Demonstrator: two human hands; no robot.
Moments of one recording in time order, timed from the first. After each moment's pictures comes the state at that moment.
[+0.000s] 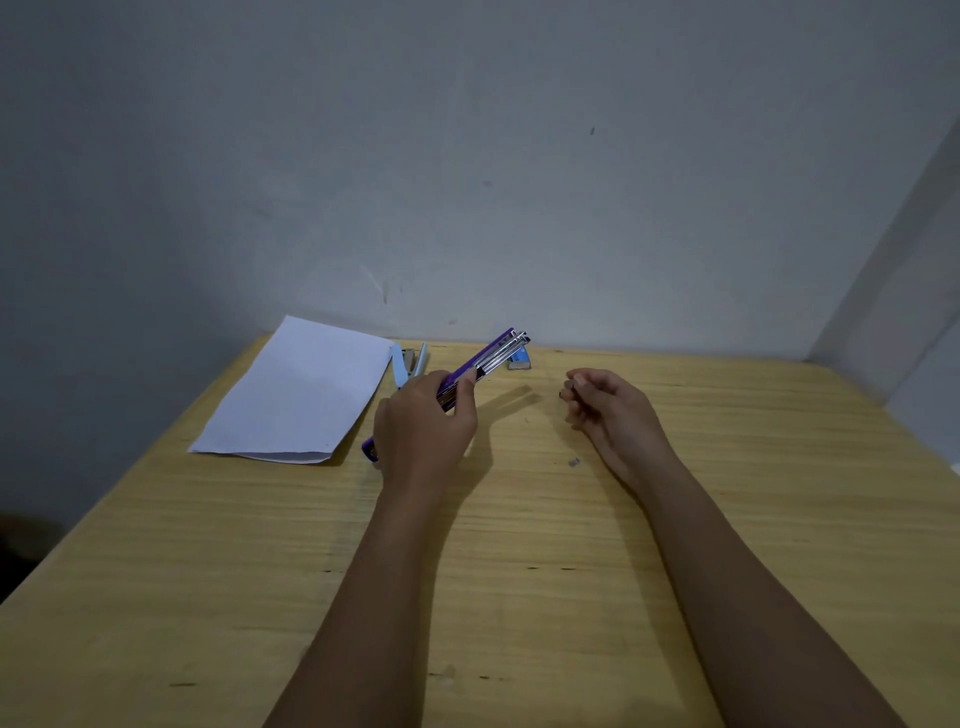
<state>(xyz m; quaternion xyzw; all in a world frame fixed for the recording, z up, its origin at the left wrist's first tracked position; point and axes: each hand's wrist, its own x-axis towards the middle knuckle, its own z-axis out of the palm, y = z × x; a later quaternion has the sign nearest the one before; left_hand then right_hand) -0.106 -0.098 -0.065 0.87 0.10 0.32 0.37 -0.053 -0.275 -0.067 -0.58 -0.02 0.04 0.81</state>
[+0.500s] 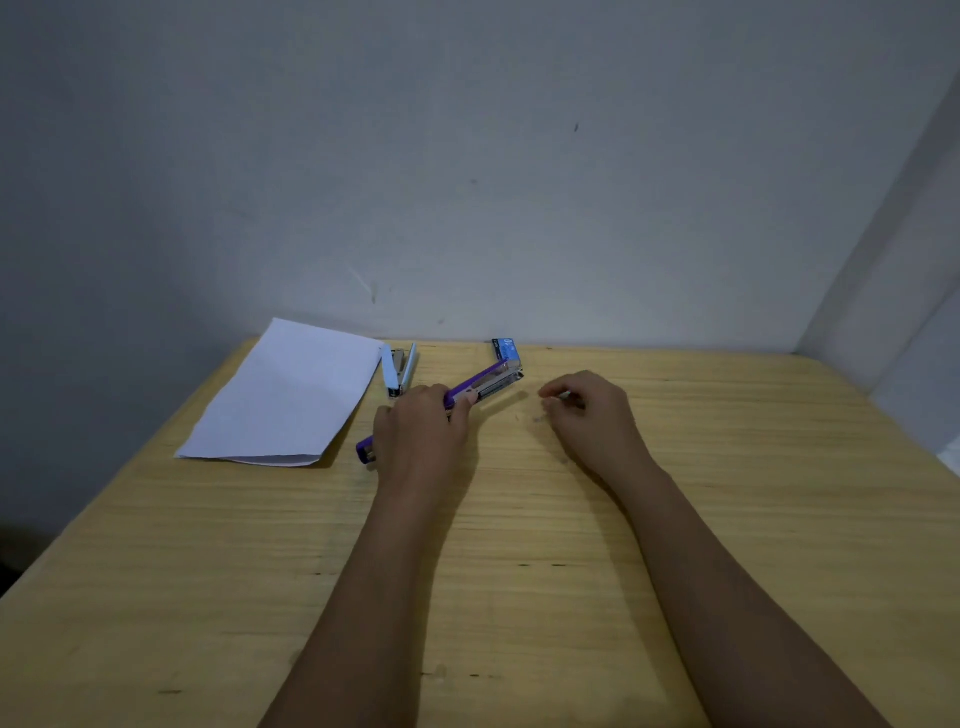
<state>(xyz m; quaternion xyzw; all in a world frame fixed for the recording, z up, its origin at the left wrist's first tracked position) -0.105 -0.101 -0.065 0.94 0.11 0.21 0.23 -0.052 -0.271 -0.079 -0.87 -0.13 -0.16 0.44</state>
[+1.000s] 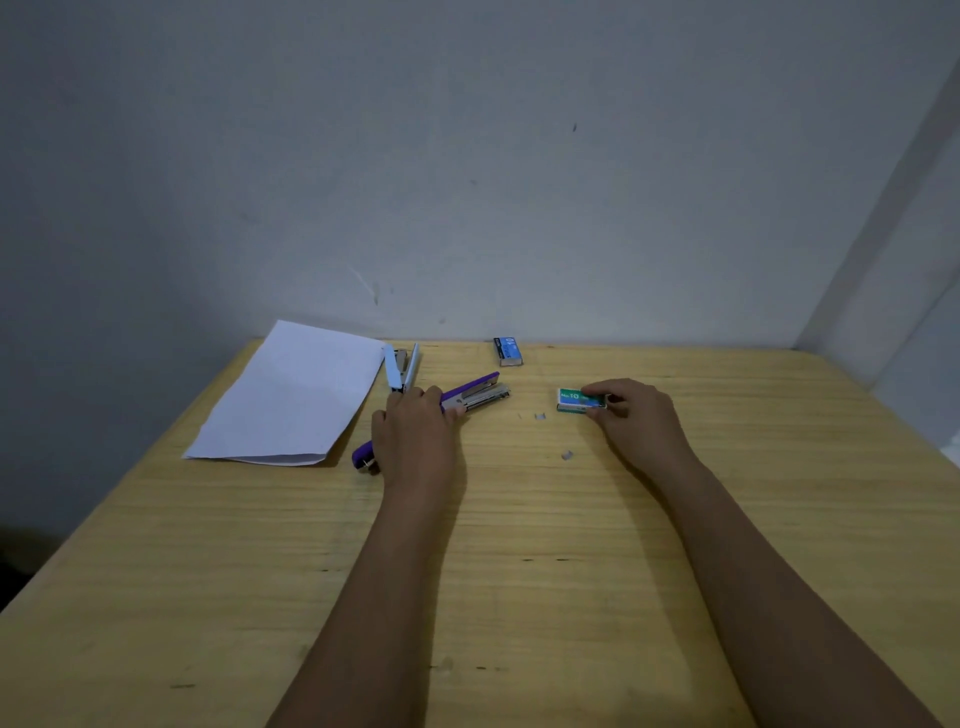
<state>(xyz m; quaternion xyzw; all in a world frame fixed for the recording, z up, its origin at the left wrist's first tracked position) -0.094 -0.096 -0.076 0.96 0.15 0.16 0.17 -0.051 -0.309 -0.079 -0.91 -0.05 -0.12 0.38</state>
